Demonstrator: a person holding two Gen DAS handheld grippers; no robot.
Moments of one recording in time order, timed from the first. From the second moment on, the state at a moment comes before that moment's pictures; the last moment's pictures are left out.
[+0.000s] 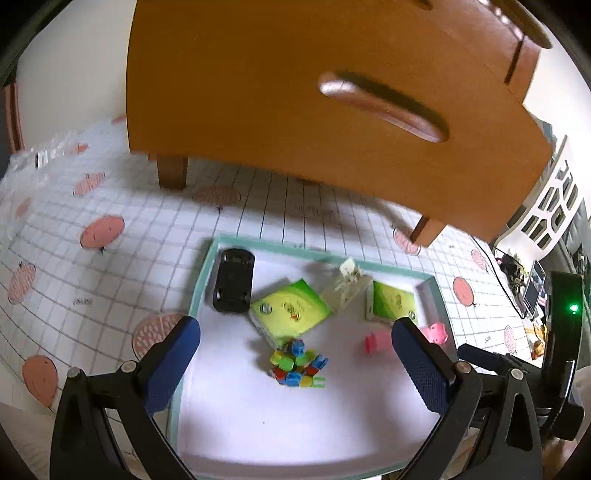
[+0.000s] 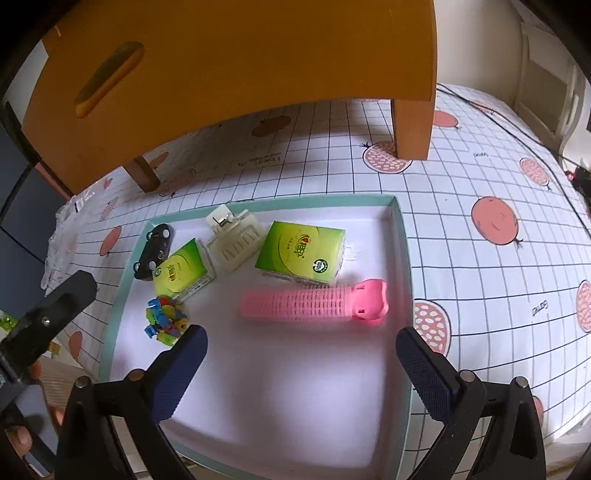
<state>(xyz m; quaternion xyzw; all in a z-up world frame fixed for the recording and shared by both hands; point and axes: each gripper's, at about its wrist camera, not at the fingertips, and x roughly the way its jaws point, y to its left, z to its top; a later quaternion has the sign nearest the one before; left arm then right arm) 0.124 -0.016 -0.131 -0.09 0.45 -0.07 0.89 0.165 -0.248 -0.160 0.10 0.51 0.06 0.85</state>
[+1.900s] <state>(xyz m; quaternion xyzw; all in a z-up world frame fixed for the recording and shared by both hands) 0.144 -0.011 -0.198 -0.10 0.60 -0.05 0.79 0.164 -0.189 -0.163 -0.11 0.60 0.22 0.76</state>
